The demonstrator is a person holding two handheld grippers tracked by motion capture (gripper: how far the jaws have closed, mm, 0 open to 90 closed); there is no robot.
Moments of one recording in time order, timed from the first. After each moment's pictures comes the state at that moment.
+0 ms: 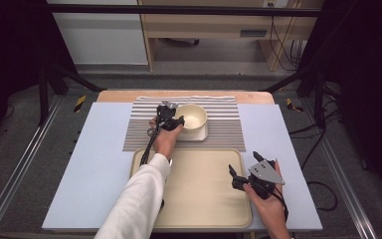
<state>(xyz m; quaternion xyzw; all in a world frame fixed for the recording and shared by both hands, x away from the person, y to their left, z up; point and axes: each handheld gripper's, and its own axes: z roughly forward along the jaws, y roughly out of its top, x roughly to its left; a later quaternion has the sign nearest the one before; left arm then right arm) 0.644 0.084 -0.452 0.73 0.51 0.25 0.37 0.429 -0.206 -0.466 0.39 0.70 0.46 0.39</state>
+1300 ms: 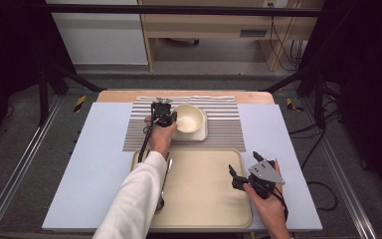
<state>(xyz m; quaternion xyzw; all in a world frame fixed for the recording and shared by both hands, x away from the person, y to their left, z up) 0.642 0.102 -0.435 0.72 0.52 0.23 0.40 0.430 -0.206 -0.467 0.39 0.70 0.46 0.38</state>
